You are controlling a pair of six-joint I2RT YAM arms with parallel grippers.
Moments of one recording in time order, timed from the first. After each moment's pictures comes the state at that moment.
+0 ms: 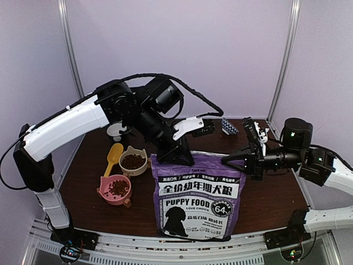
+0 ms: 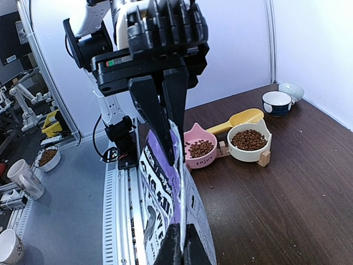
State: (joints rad) left arm -1.12 1.80 2.02 -1.14 0.32 0.24; right arm 0.83 0.83 0.78 -0.15 -0.53 0.11
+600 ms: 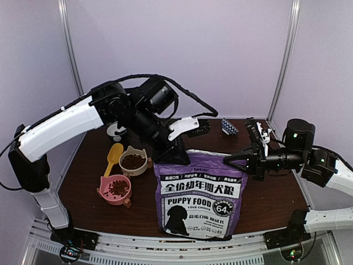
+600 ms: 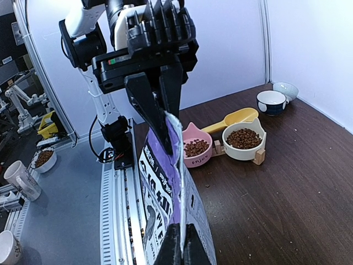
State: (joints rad) left arm -1.11 1.75 1.96 -1.12 0.30 0.25; right arm 0.83 0.80 0.77 -0.17 -0.51 0.11
